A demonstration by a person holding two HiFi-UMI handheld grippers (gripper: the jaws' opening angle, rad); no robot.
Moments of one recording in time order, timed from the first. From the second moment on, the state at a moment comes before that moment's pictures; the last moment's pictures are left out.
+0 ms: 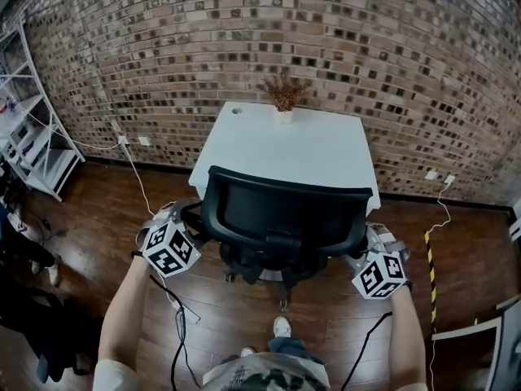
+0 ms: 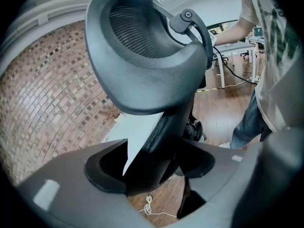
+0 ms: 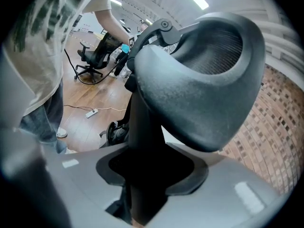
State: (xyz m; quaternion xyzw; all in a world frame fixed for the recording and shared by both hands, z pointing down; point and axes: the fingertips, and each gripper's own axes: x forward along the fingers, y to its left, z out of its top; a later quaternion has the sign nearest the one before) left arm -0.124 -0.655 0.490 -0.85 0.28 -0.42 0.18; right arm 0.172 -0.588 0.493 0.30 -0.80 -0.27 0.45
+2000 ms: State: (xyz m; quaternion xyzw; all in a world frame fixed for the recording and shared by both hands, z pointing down) left arm -0.087 -0.645 0.448 -0.87 0.37 -0.30 0.17; right arm 0.207 -0.621 0.432 0.49 -0.76 -0.20 0.38
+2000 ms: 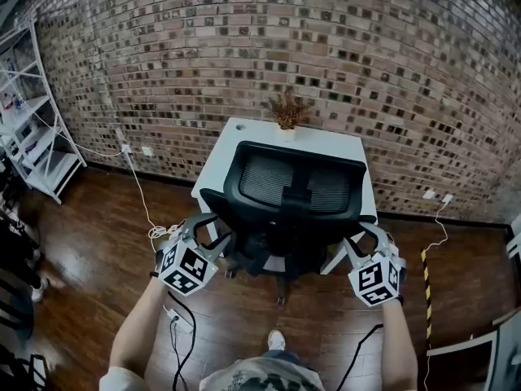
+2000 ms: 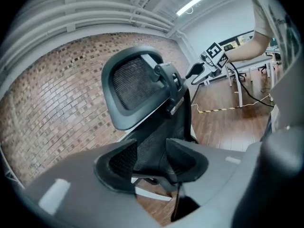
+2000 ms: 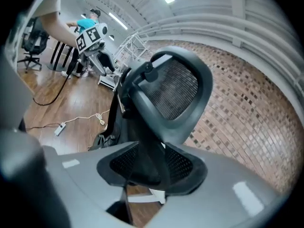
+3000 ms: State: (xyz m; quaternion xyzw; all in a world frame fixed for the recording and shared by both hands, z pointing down) left arm -0.053 -0.497 0.367 -0.92 0.40 -0.01 0.01; right arm 0.050 -0.476 0.359 0.49 -0.87 -0.08 0.06
